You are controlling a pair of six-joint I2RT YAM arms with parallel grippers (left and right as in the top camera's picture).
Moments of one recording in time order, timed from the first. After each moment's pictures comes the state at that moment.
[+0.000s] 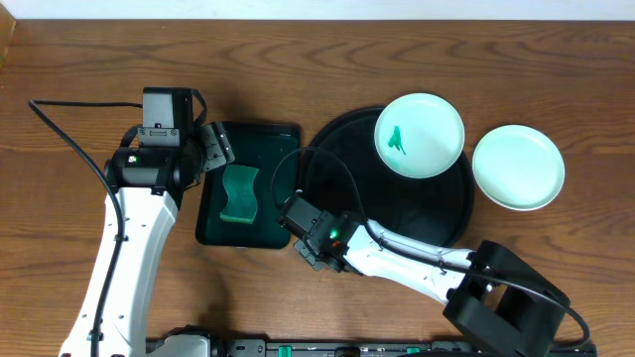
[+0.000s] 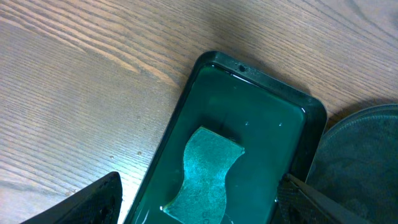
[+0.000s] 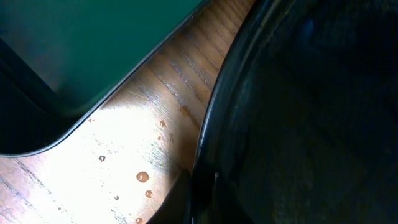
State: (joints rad) left arm -0.04 1.34 1.17 -0.84 -0.07 -0.39; right arm 1.01 1.83 1.07 -0.48 0.13 0.23
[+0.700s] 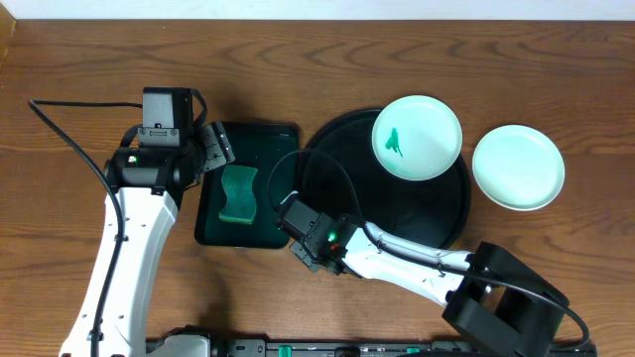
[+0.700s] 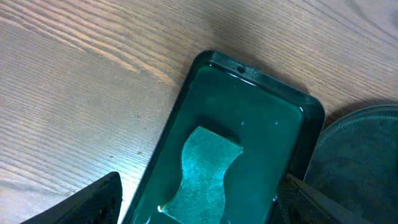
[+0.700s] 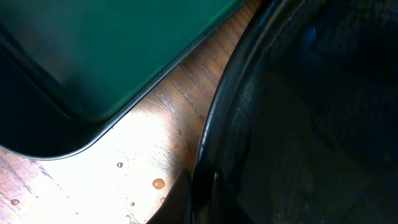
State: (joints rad) left arm -0.04 1.34 1.17 -0.84 -0.07 -0.39; right arm 1.03 1.83 1.07 -0.45 0.12 0.23
